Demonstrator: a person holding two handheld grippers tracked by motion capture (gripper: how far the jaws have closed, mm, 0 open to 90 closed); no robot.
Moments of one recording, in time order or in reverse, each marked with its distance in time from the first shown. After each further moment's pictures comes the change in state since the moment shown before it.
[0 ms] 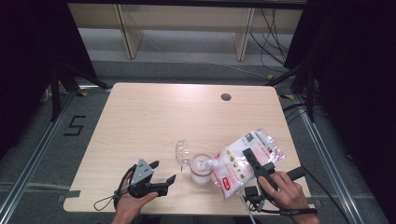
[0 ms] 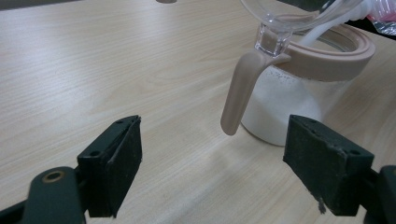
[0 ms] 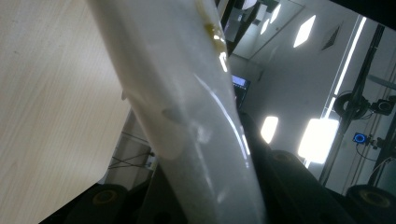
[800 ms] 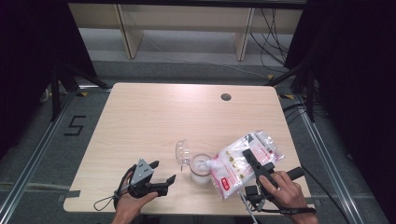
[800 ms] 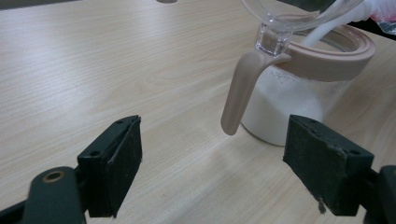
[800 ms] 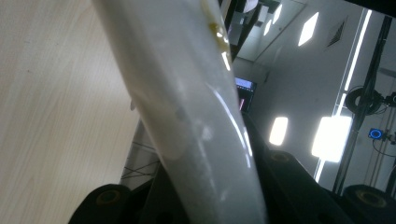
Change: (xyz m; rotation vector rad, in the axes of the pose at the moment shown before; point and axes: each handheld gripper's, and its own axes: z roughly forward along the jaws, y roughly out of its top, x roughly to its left) left arm 0.000 0.000 0.000 -0.005 0.000 -0.006; right arm 0.003 -0.002 0.003 -0.037 0.012 0.062
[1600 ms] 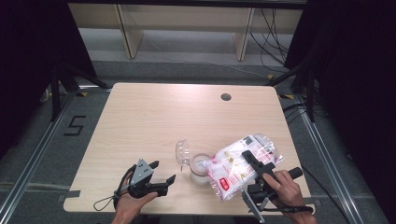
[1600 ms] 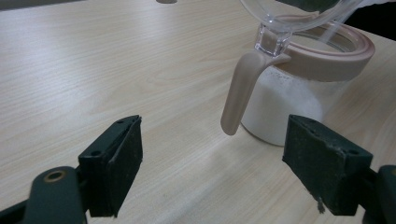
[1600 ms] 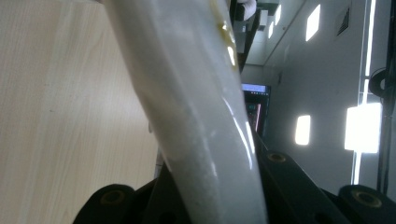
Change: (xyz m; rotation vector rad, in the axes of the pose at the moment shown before) left arm 0.000 0.000 -0.001 0.008 0.007 -0.001; right arm 0.003 -0.008 0.001 -0.056 0.054 0.197
